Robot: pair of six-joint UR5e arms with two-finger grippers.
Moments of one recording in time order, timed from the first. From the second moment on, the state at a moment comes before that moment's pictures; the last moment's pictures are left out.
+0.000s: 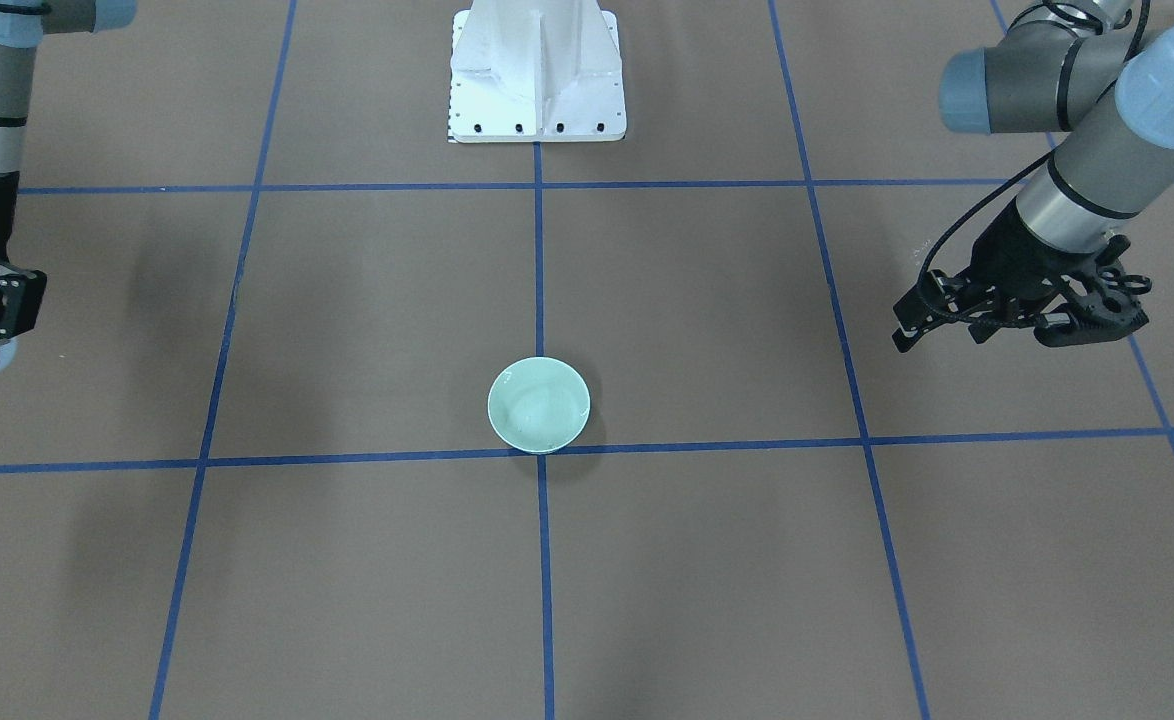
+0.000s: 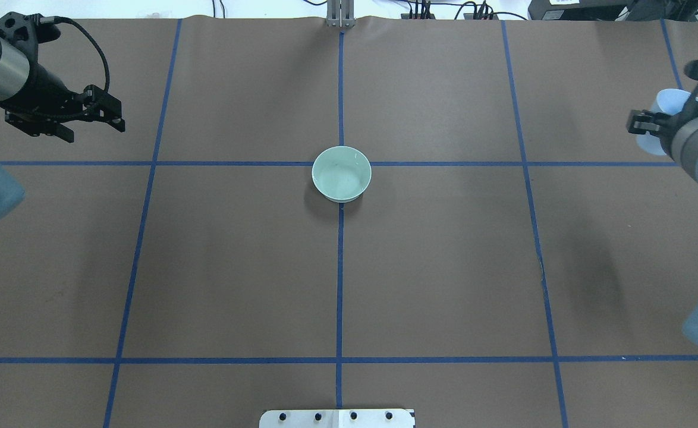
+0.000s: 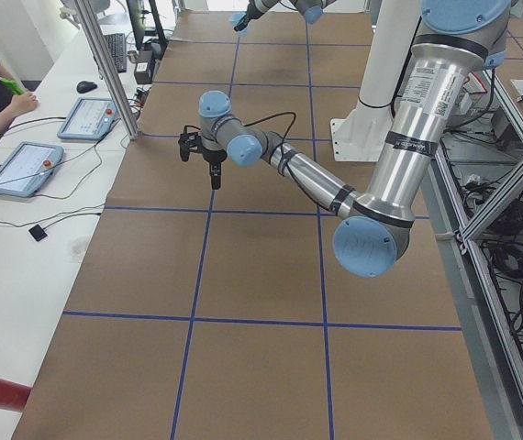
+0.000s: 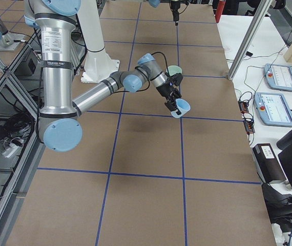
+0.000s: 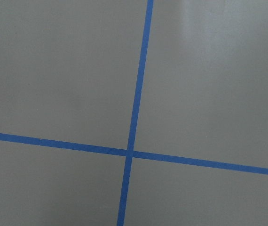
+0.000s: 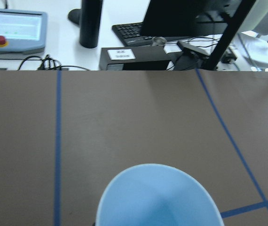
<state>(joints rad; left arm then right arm) -1.03 -1.88 -1.81 -1.75 -2.21 -1.00 0.81 -1.69 2.08 -1.28 1.21 1.20</state>
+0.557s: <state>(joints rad) -1.03 -1.88 -1.81 -1.75 -2.21 -1.00 0.80 -1.88 1.85 -0.83 1.06 1.26</state>
